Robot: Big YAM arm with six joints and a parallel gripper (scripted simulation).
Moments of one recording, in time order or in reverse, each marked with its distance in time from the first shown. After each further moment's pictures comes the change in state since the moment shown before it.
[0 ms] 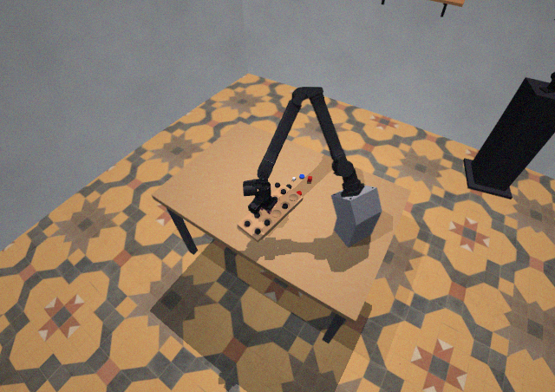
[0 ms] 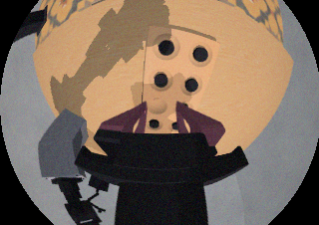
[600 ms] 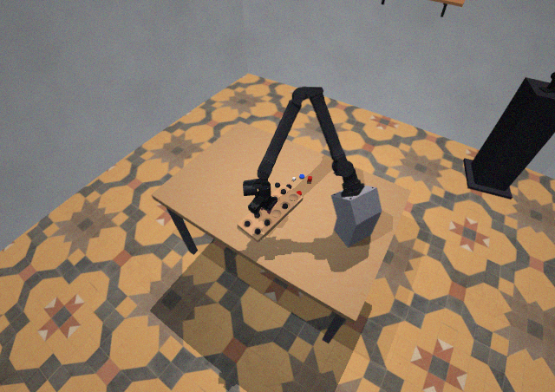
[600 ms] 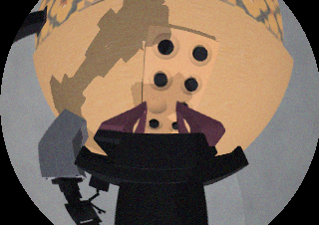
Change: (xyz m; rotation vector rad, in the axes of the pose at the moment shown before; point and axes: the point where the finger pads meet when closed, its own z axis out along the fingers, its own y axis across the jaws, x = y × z) arm 0.001 -0.001 0.000 0.000 0.001 0.004
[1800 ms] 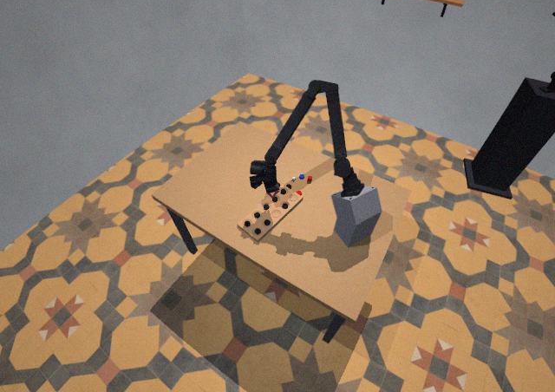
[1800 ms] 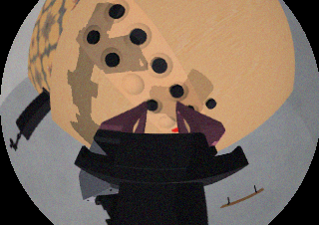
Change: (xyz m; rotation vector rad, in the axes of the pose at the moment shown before) arm 0.113 -0.042 0.006 -0.004 0.004 0.733
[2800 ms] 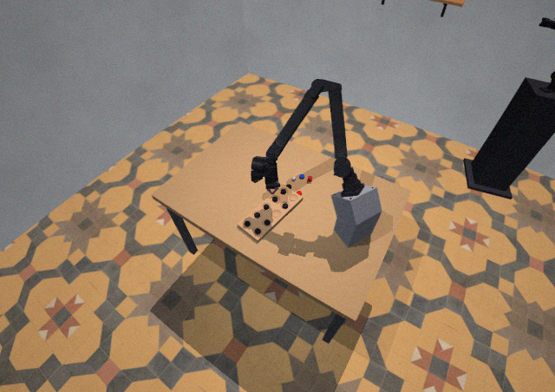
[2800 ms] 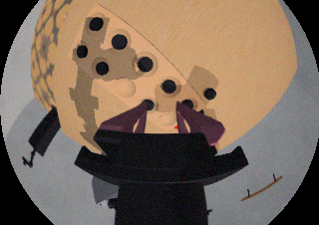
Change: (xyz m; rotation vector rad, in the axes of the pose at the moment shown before) arm 0.009 -0.022 -0.001 0.001 -0.005 0.186
